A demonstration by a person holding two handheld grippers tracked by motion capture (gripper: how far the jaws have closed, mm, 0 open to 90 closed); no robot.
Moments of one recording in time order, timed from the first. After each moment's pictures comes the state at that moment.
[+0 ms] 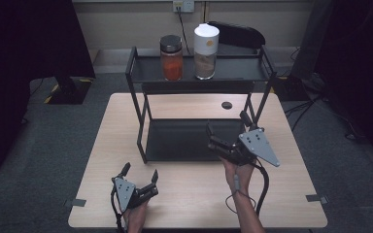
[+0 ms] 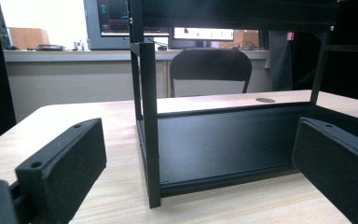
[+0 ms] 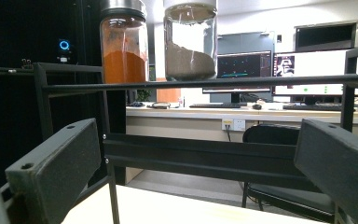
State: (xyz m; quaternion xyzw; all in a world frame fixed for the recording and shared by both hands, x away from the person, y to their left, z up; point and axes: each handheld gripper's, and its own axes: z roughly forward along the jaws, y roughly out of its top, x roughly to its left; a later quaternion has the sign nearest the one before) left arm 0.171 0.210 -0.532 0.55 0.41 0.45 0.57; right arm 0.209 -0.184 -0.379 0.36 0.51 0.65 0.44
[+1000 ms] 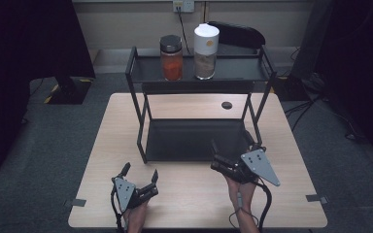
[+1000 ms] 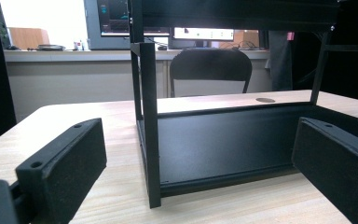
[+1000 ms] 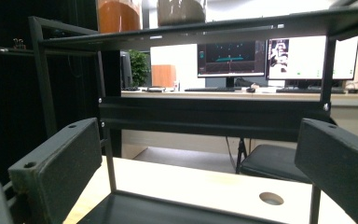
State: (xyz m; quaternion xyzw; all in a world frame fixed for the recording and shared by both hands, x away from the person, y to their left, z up) left arm 0.170 0.210 -0.532 0.55 0.41 0.45 0.57; right arm 0.186 -0.194 -0.419 0.37 0.52 0.63 0.44
